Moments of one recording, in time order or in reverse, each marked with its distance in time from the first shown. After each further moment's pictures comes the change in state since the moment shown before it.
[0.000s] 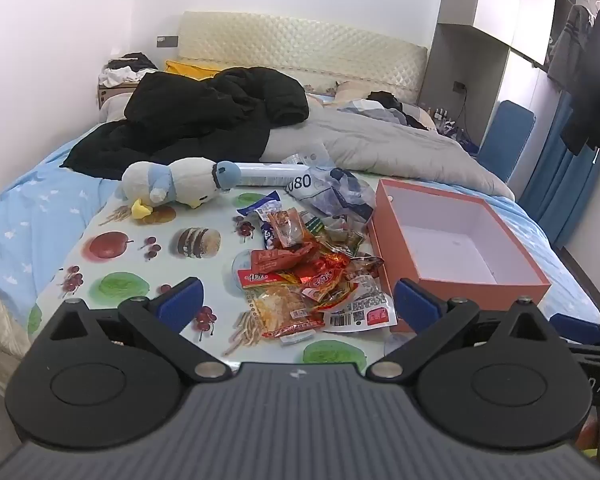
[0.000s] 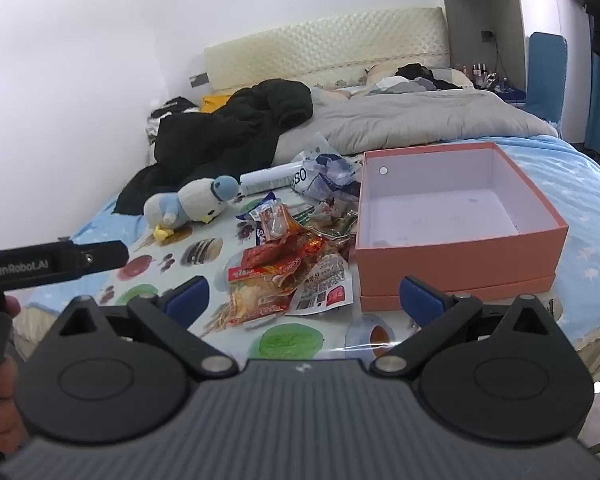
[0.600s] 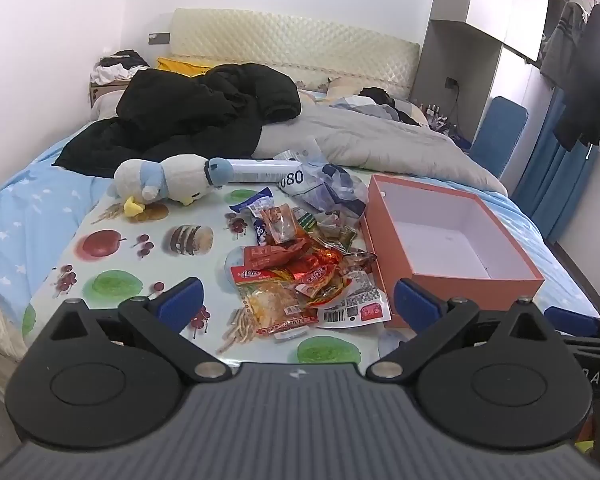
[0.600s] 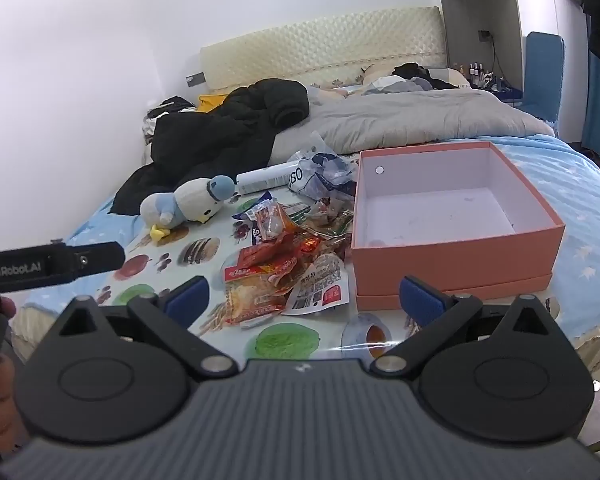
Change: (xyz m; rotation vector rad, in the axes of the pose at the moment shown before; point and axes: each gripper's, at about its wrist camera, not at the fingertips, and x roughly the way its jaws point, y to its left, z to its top) left arm 0.005 0.002 0.000 0.003 0.008 -0.033; right arm 0.000 -0.002 0.001 0.002 0.014 -0.020
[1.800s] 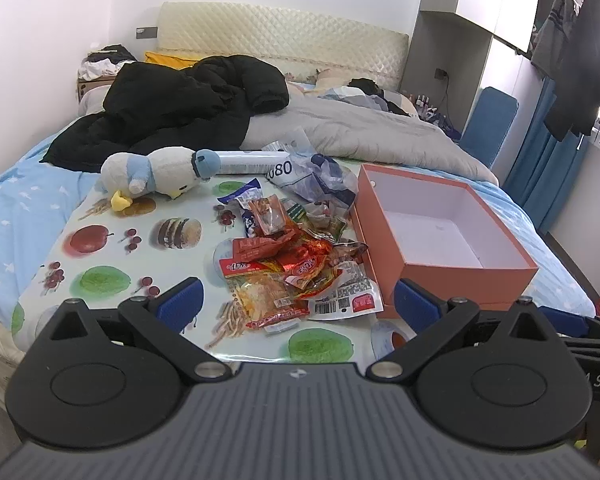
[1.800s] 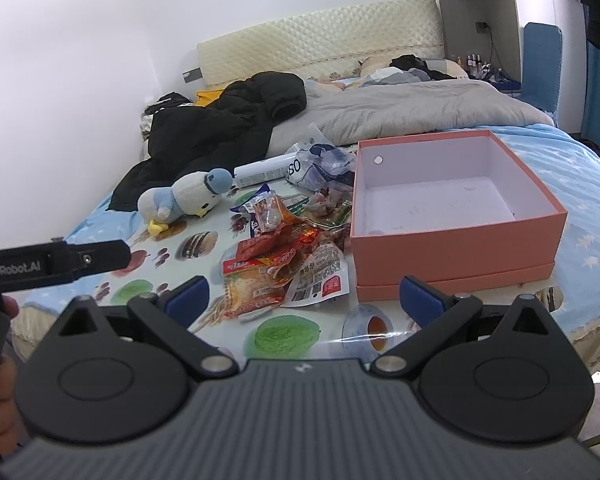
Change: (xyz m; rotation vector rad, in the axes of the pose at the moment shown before) left arm 0.011 -0.003 -0.005 0.016 0.021 -0.031; right arm 0.007 0.000 -0.006 0.010 0.021 -0.003
